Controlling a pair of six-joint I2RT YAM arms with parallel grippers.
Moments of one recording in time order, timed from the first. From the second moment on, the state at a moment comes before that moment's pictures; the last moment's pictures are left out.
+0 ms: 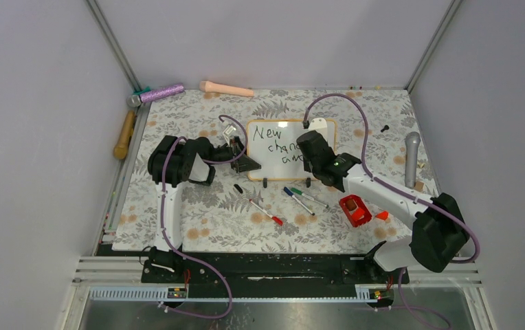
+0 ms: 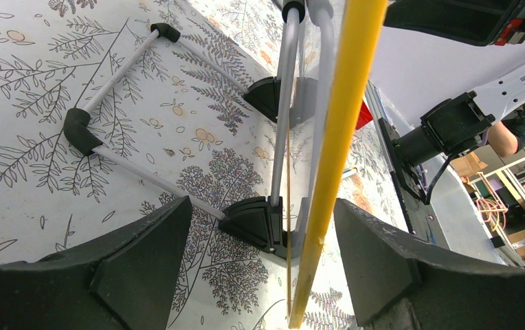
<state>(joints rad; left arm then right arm) -0.20 2.34 0.95 1.50 1.26 -0.81 0.71 1.42 1.02 -0.38 0.52 0.35</state>
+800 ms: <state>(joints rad) -0.20 2.34 0.95 1.50 1.26 -0.81 0.71 1.41 0.99 -0.39 0.51 0.35</state>
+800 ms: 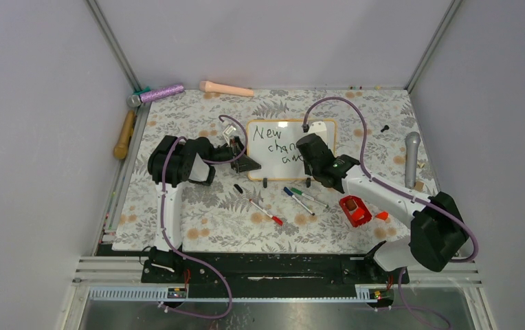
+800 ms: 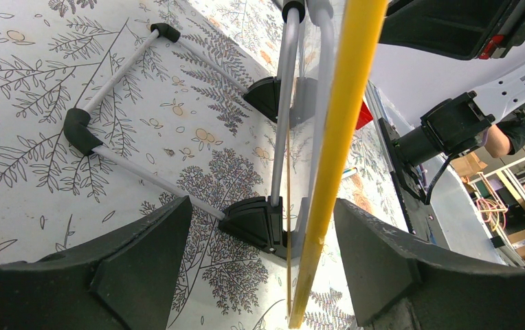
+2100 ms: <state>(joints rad) -0.20 2.34 0.95 1.50 1.26 -0.81 0.71 1.42 0.95 -0.42 0.48 0.37</state>
